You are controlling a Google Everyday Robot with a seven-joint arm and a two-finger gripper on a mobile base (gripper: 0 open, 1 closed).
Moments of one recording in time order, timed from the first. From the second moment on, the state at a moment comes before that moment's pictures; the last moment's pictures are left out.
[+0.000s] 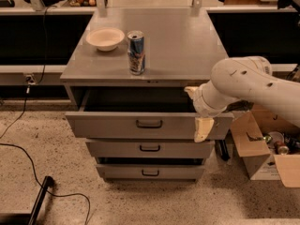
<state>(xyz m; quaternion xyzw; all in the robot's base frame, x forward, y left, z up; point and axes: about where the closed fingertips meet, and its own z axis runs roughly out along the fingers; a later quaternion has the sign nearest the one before) 0.594 -0.151 0.723 -0.74 0.63 -0.07 0.22</state>
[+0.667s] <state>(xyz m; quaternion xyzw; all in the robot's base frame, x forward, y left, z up) 0.587 -0.150 0.663 -0.74 0.64 -0.02 0.18</state>
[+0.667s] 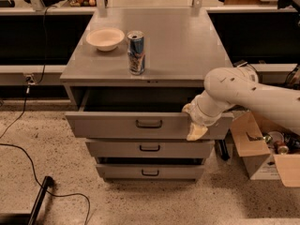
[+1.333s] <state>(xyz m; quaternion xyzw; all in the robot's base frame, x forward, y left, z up) 0.572 -0.146 0.654 -0.75 0.64 0.00 0.16</state>
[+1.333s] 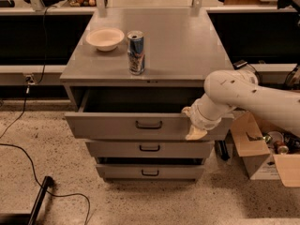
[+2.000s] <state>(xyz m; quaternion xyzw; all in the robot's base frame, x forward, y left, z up) 0.572 -0.146 0.657 -0.75 0.64 0.00 0.16</state>
